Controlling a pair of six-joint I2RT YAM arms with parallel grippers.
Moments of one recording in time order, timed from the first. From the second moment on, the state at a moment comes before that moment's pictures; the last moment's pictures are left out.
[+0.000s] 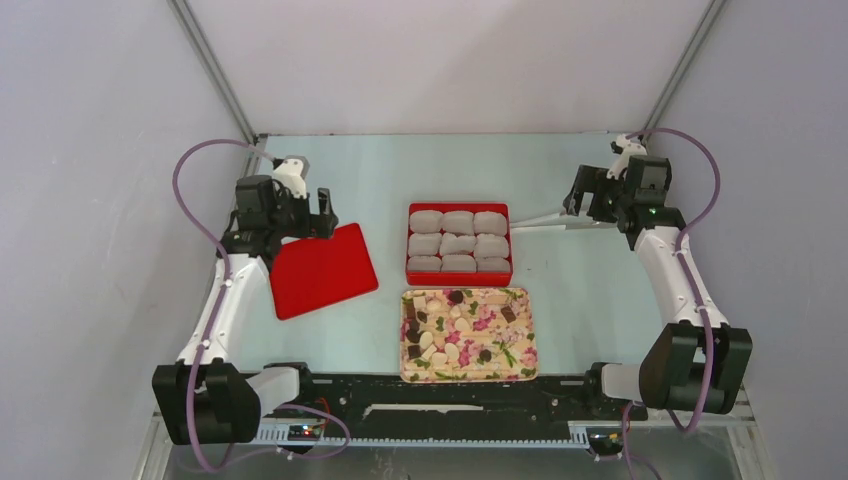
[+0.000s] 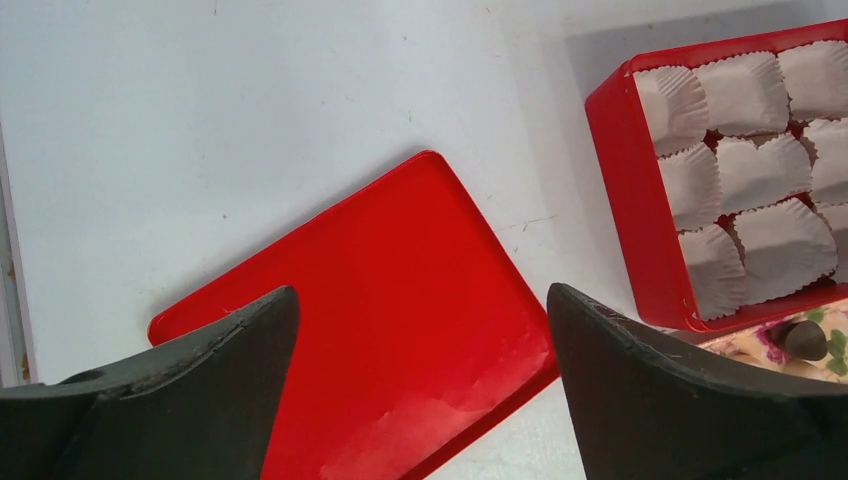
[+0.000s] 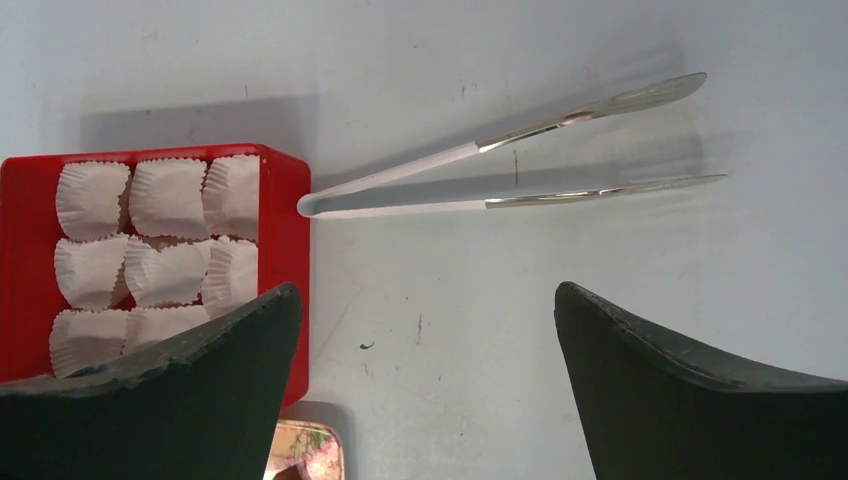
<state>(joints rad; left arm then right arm) 0.04 1.14 0.95 -0.40 0.27 0.08 -0.09 1.31 1.06 -0.40 -0.22 0.14</state>
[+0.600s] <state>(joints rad) -0.08 1.17 0.95 -0.44 0.26 0.10 -0.14 1.67 1.32 -0.52 0.04 0.29</state>
